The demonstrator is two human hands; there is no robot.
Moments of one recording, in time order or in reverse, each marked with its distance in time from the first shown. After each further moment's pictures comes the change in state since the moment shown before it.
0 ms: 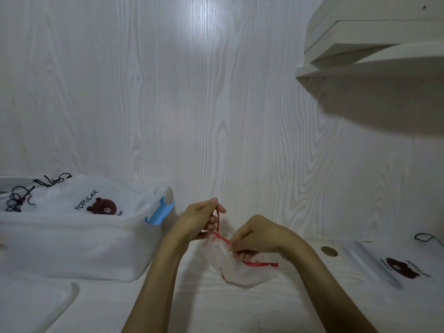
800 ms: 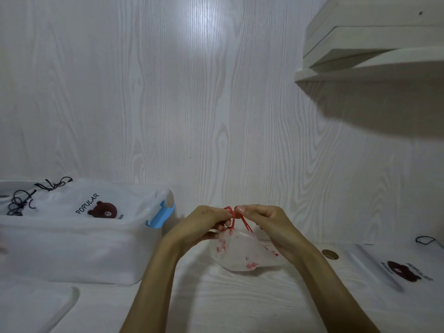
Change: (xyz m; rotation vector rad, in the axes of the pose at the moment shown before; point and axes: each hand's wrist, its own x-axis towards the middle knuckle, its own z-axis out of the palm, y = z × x) left_hand -0.007 0.011 0.001 0.035 -0.239 0.066; right_hand 0.004 0.017 -0.006 0.541 0.311 -0.289
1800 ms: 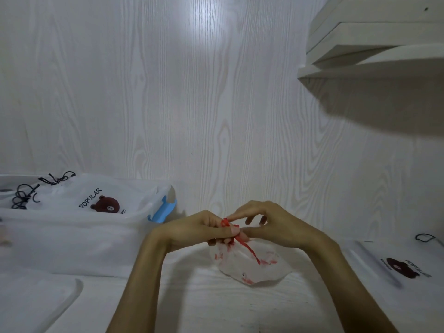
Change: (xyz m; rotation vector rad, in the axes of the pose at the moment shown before) left_hand -0.026 0.005 -0.016 0.298 -0.366 0.099; right_hand 0.000 -0.012 -0.015 -0.684 -0.323 -0.333
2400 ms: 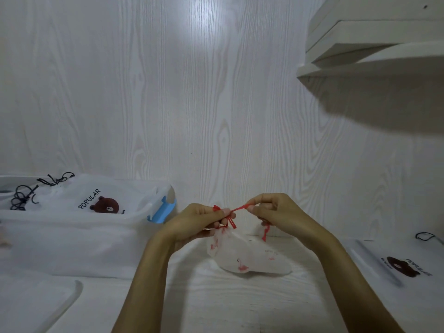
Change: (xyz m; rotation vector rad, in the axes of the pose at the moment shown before) left_hand 0.013 -0.010 -0.001 -0.386 0.325 -0.129; right_hand -0.003 -0.001 -0.007 0.365 0.211 0.306
